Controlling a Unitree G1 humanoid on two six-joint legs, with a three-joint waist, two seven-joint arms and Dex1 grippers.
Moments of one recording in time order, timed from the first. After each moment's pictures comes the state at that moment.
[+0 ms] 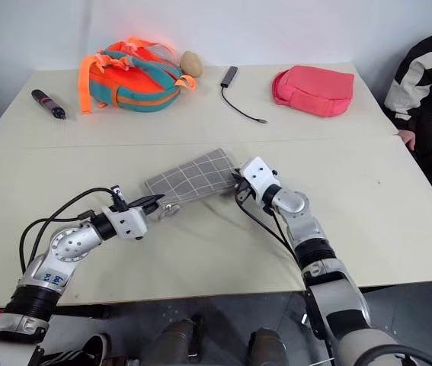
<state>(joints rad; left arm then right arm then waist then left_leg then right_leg) -0.34 0.64 -0.09 0.30 0.27 -0.59 -0.41 -0.74 -0.28 0.10 0.70 -0.02 -0.21 0.63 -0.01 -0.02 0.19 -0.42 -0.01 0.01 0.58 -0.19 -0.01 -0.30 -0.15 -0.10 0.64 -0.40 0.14</state>
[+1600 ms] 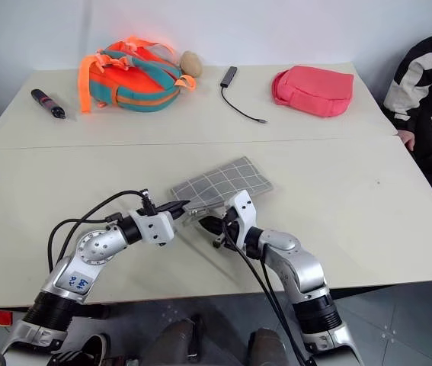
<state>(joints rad) -0.31 0.54 -0.16 0.04 0.31 -0.36 -0.45 -0.35 -0.18 0.18 -0.09 0.40 0.59 0.66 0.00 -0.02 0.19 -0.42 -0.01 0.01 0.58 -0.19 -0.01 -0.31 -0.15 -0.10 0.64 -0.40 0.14</state>
